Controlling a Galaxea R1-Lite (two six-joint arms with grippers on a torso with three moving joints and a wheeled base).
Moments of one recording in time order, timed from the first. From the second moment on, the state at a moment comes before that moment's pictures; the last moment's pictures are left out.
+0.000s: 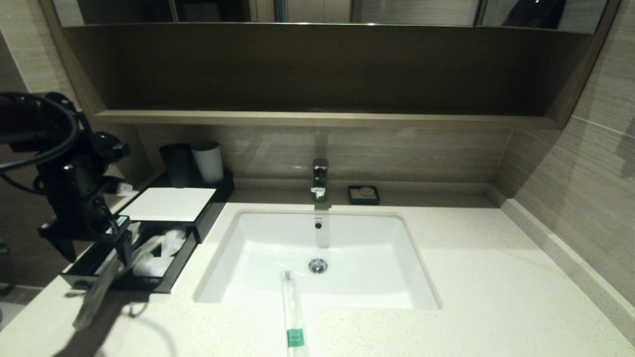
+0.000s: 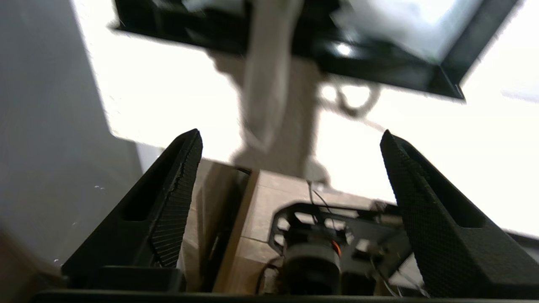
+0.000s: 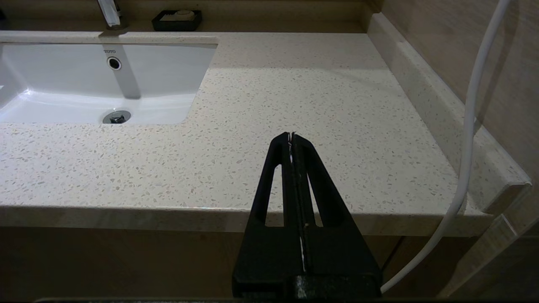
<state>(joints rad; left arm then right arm) 0.14 2.08 -1.90 1.33 0.13 0.06 0.00 0.00 0.00 0.00 0.00 0.00</state>
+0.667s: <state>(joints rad) 0.29 1.77 -1.42 1.05 0.03 0.18 0.00 0.00 0.00 0.00 0.00 0.00</state>
